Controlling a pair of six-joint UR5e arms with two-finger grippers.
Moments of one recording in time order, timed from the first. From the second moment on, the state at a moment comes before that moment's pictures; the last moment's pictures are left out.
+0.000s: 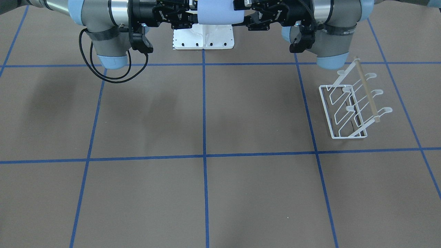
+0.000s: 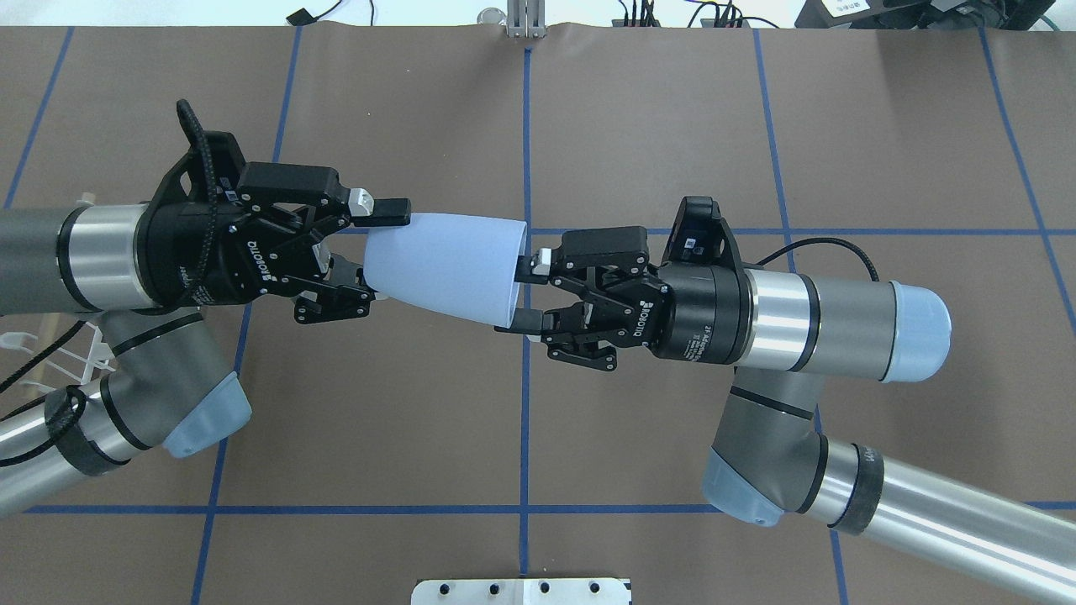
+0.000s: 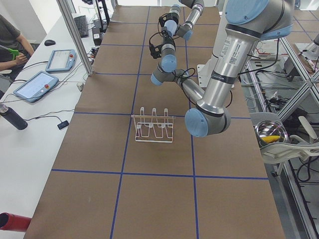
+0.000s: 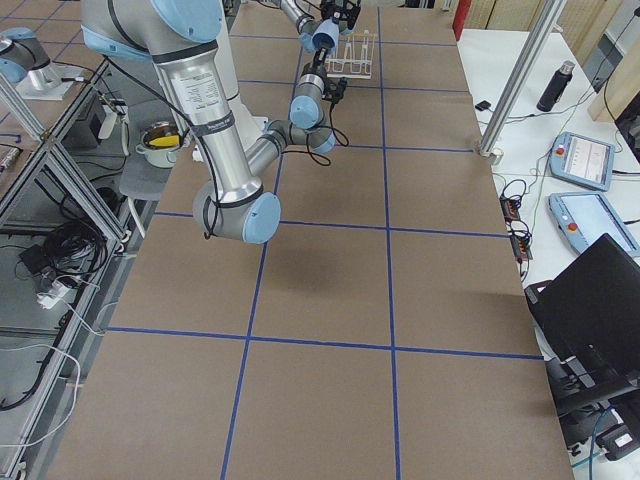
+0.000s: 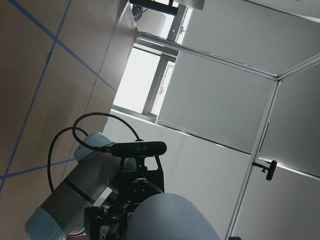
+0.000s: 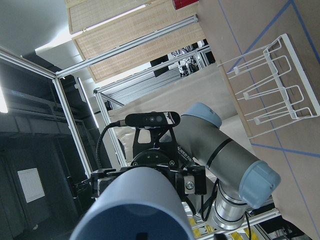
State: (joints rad) left arm -0.67 -1.99 -1.72 -3.41 -1.97 -2.35; right arm 0.50 -1.08 1.67 0.26 1.79 2.28
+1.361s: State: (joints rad) left arm -1.06 -1.93 -1.72 -2.87 -2.15 -1.83; right arm 0.87 -1.29 1.61 0.12 2.08 1.89
